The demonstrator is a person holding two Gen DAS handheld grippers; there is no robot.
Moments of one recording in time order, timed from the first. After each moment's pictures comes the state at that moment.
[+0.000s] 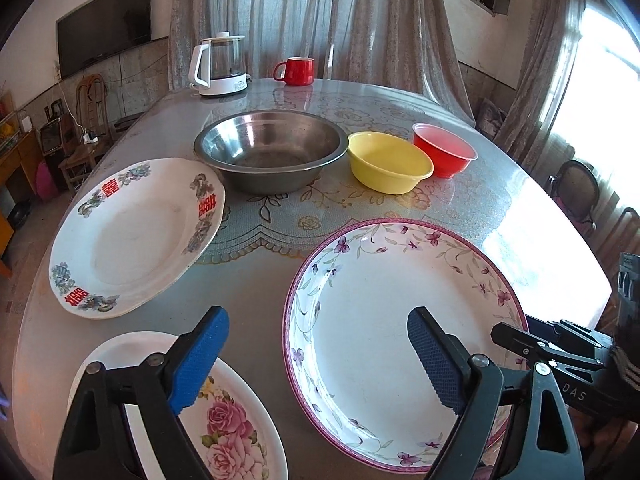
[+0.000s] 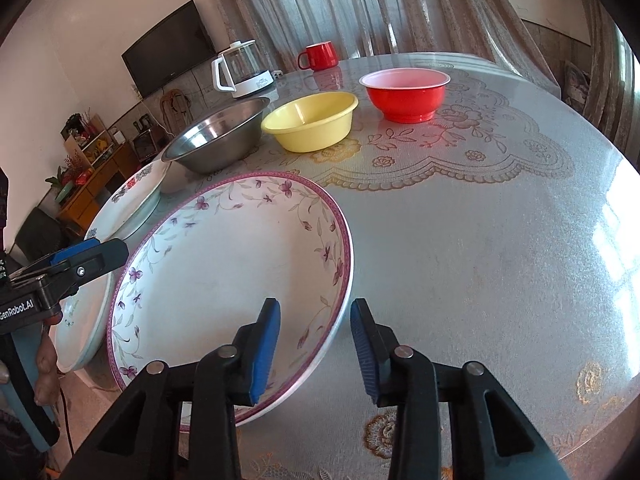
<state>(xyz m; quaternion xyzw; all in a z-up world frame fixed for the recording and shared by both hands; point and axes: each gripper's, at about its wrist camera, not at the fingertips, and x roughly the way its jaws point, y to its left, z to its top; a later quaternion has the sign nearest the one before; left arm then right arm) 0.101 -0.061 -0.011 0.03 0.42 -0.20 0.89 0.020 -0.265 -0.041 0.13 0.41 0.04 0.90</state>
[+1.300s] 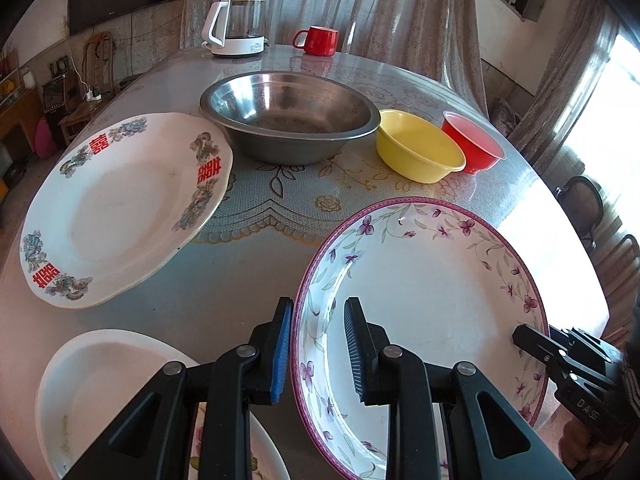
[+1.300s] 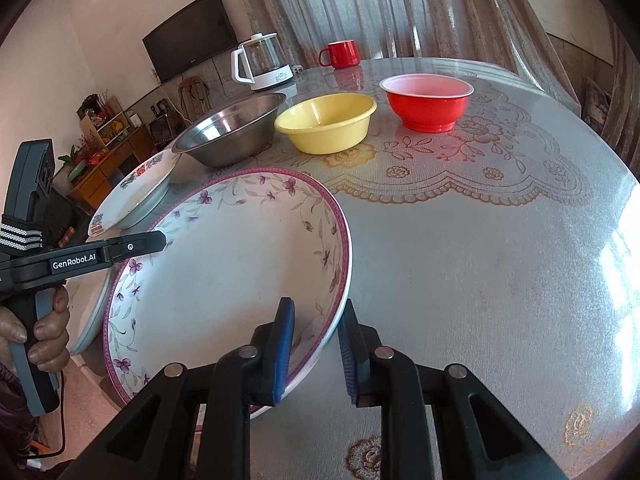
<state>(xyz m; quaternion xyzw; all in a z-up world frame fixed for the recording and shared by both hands) 0.129 -0.056 -0.035 -0.01 0.46 -0.18 0.87 0.033 -0.265 -0.039 0.10 0.41 0.07 0.90</state>
